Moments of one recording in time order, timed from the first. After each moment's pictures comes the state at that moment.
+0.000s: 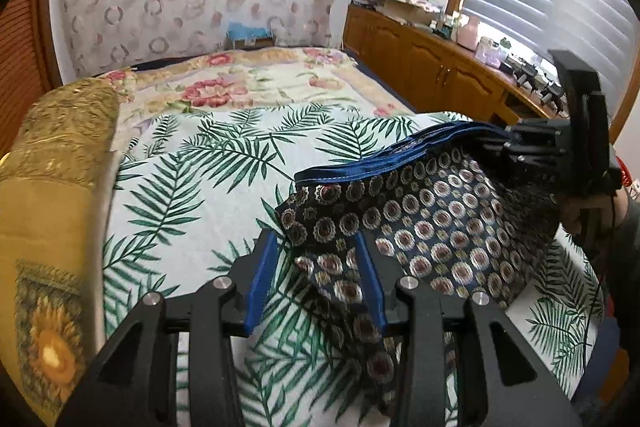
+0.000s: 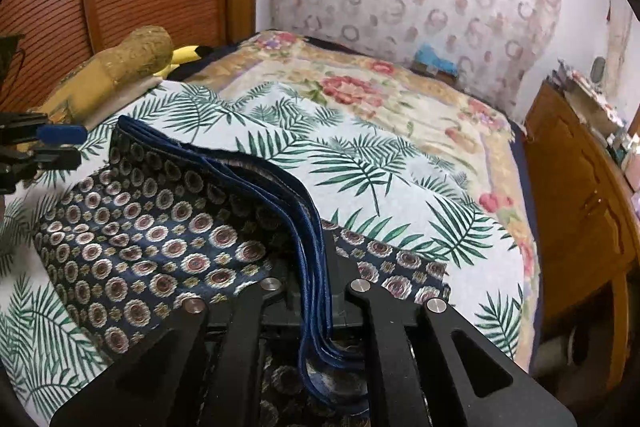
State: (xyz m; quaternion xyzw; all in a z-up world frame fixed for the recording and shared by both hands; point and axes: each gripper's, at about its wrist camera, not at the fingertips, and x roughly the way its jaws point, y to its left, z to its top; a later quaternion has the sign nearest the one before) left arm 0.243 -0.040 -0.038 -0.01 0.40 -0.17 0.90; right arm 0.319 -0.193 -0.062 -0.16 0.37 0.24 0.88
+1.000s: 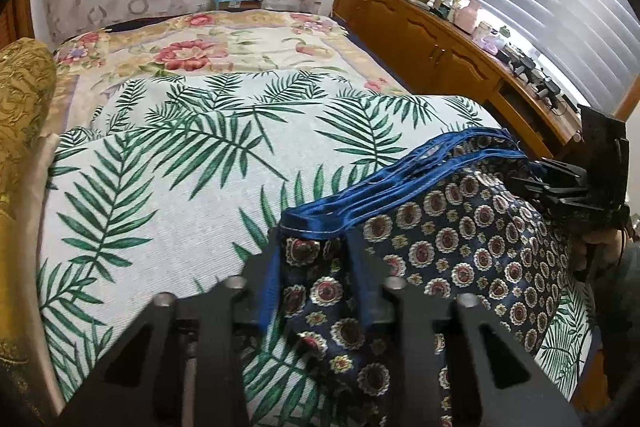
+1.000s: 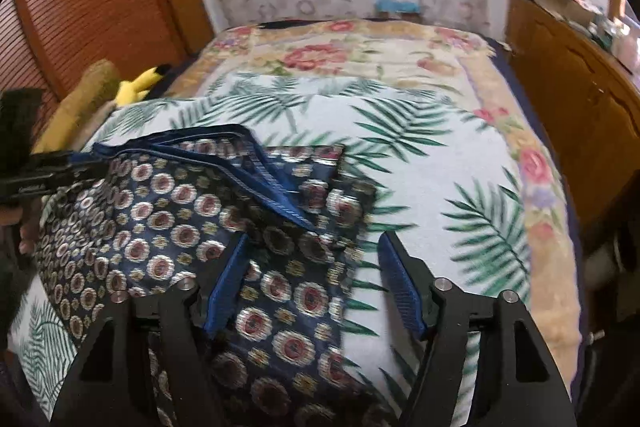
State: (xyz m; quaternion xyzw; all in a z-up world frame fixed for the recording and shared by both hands) left arm 0.299 -0.045 -0.075 -0.05 0.45 -0.20 0.87; right arm 0.322 -0.271 -0.094 -0.02 0.43 0.22 0.88
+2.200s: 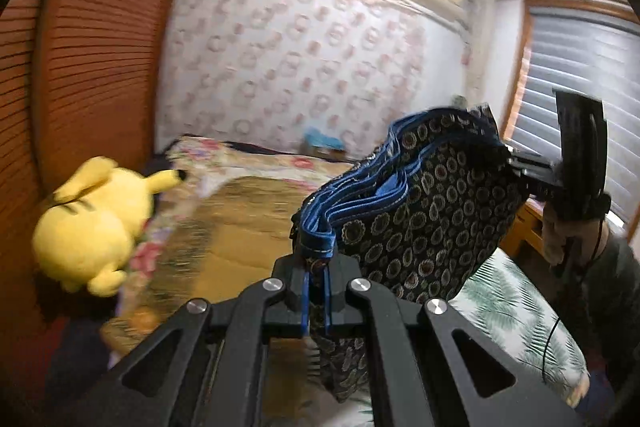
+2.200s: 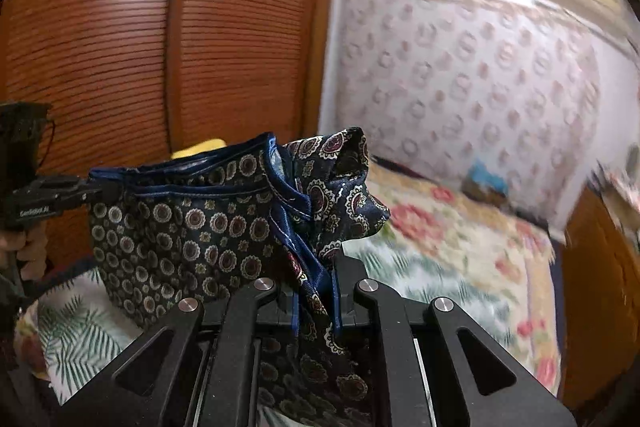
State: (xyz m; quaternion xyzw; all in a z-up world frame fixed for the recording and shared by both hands) left arm 0.126 0.153 0.049 -0.12 0.21 -0.03 0.97; right arm 0.280 -0.029 0.094 -0.17 0.18 0.38 0.89
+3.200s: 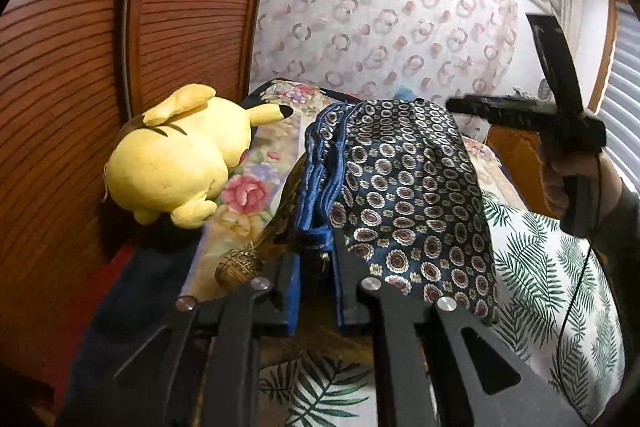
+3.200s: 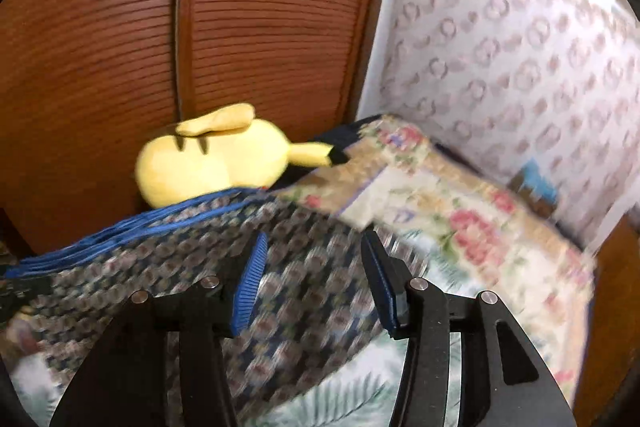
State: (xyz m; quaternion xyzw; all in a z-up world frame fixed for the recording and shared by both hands) left arm 0.114 0.214 -0.029 -0.13 0.29 0.10 0.94; right arm 0.389 0.180 0.016 -0.20 0.27 0.40 0.85
